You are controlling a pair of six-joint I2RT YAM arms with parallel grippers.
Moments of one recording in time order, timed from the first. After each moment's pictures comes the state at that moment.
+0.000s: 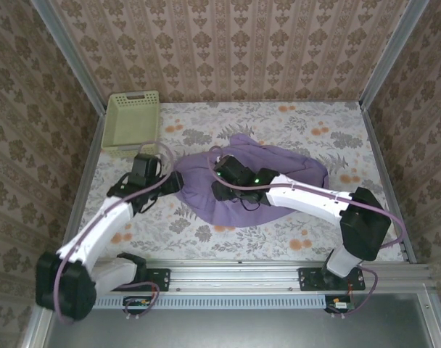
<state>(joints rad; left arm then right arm) -0.39 1.04 0.72 -0.49 0.06 -0.49 0.89 1.61 1.22 -0.51 0.20 0.47</state>
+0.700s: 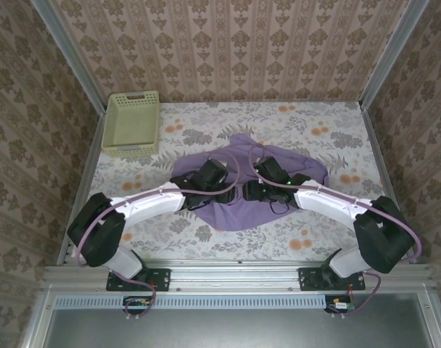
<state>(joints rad) -0.88 1.54 0.93 -0.31 -0.04 -0.56 0.64 1.47 0.86 -0.35 0.00 0.54</state>
